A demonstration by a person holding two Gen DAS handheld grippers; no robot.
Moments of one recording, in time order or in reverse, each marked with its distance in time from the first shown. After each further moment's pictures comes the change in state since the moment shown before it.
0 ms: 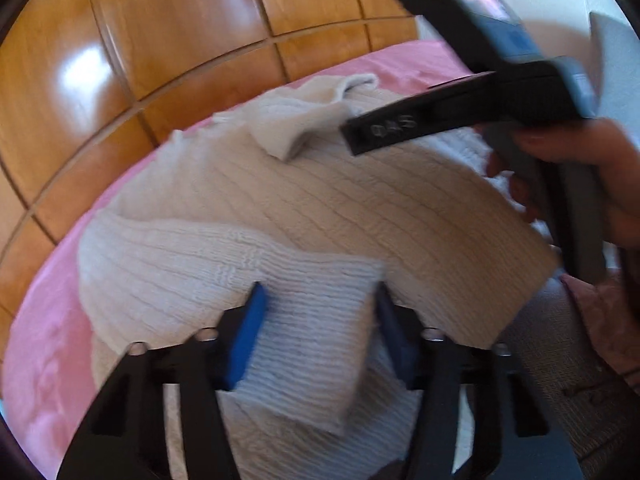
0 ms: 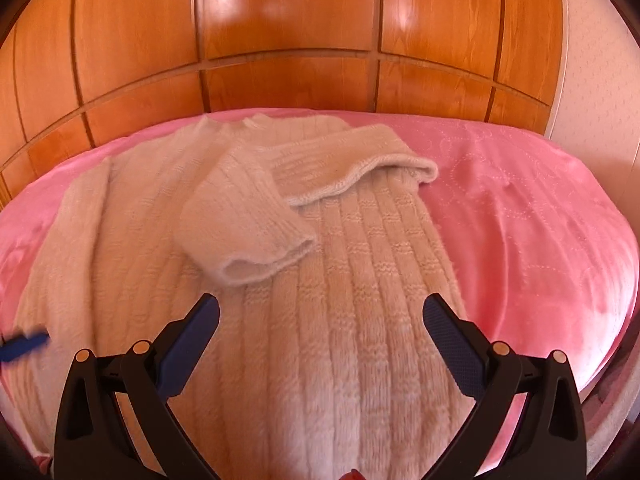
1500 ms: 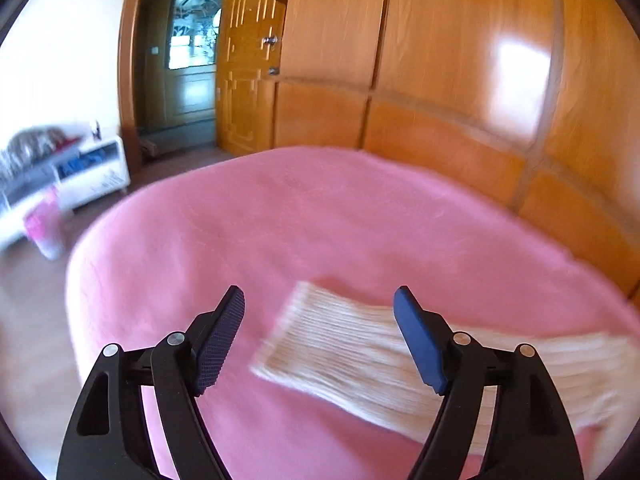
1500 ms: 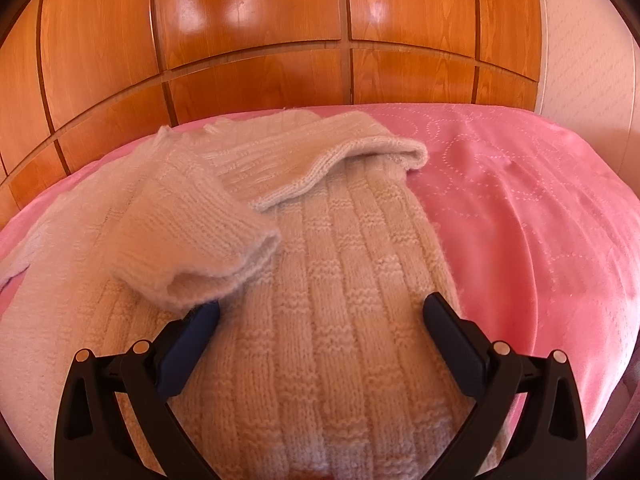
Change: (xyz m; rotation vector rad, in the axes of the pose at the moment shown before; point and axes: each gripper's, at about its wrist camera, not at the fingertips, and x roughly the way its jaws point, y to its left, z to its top) left arm -0.117 0.379 -0.171 -1.205 -0.115 0.956; right arm 0.044 -0.029 0.004 0.084 -0.013 0.003
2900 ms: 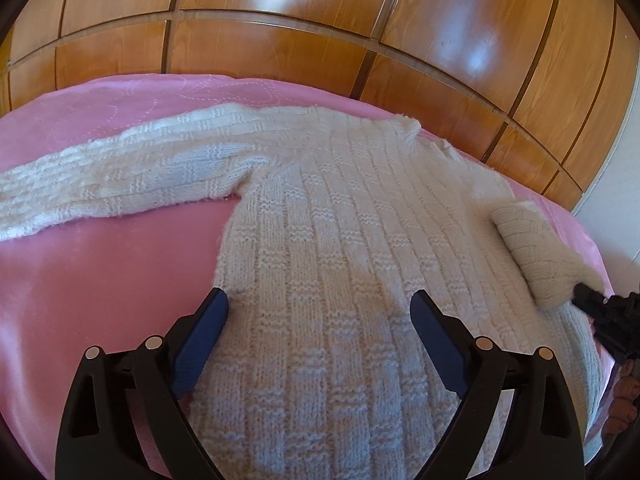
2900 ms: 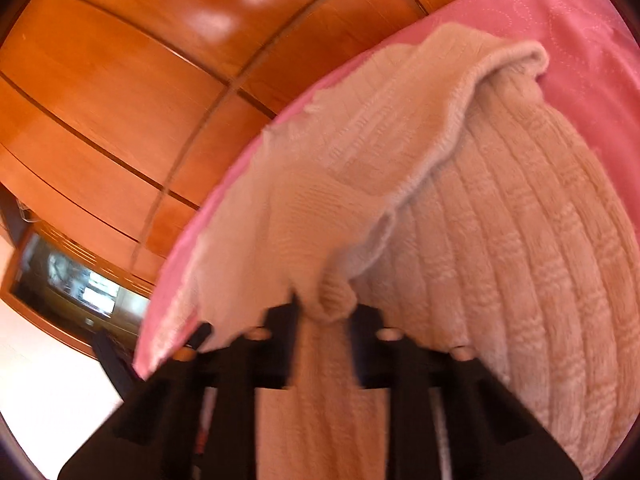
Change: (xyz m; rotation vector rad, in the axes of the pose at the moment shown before) left arm -0.107 -0.205 -0.166 0.430 0.346 -0.700; right arm 0.016 -0.002 0.048 0.358 0.212 0.593
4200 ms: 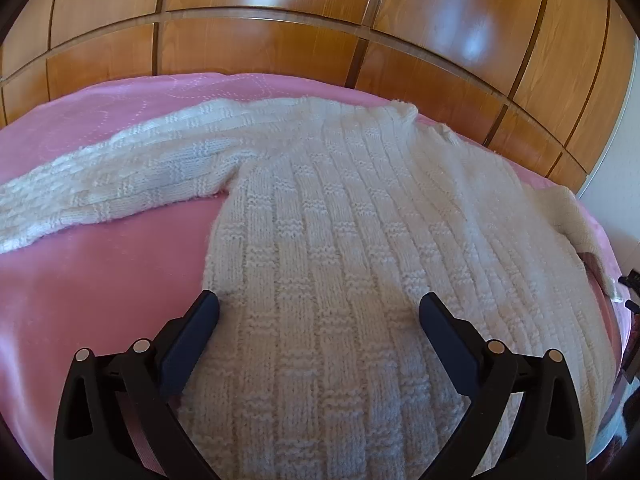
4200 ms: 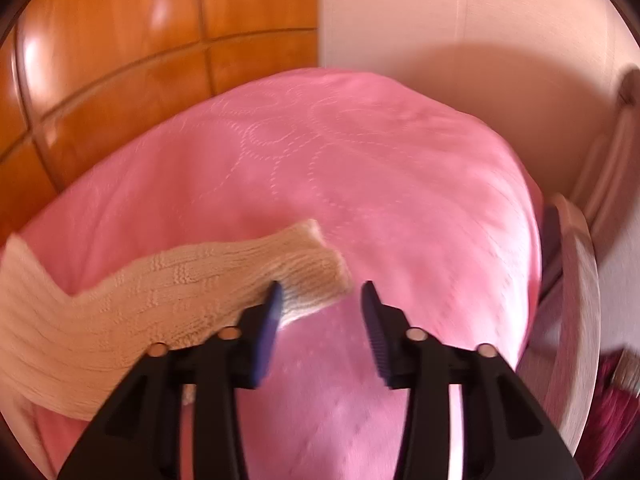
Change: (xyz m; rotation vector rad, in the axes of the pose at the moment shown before) left arm 0.010 -0.006 0.002 0.052 0.028 0.021; right arm -0.169 -0.208 0.094 0.177 -0.428 -1.005
